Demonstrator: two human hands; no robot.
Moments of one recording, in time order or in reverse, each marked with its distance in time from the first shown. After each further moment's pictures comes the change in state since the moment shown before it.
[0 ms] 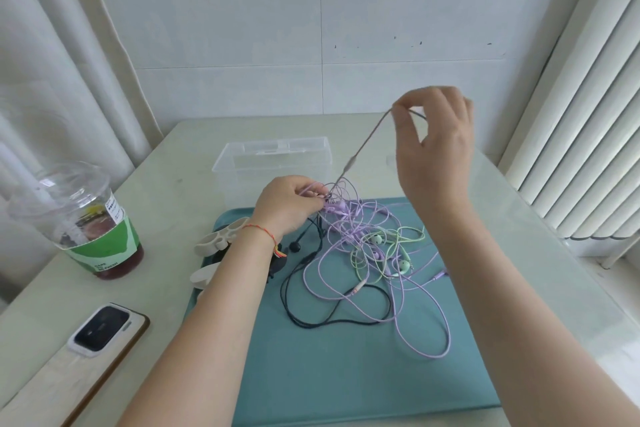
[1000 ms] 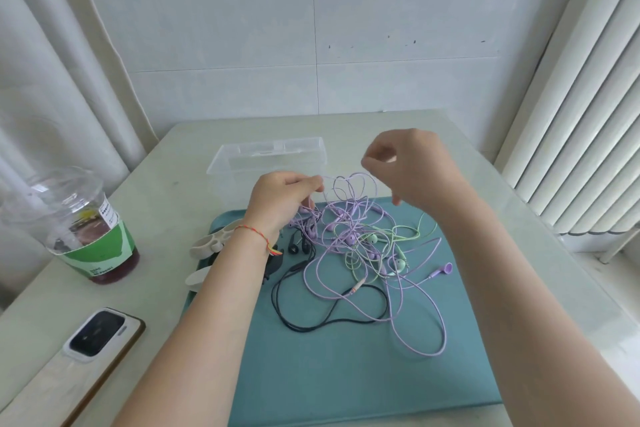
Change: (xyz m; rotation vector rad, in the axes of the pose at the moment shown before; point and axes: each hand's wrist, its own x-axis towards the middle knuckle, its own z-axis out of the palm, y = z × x) left_hand -0.009 0.017 -0.002 -0.159 0.086 -0.045; right_hand 0.007 0.002 -0.015 -0.184 -0.769 0.217
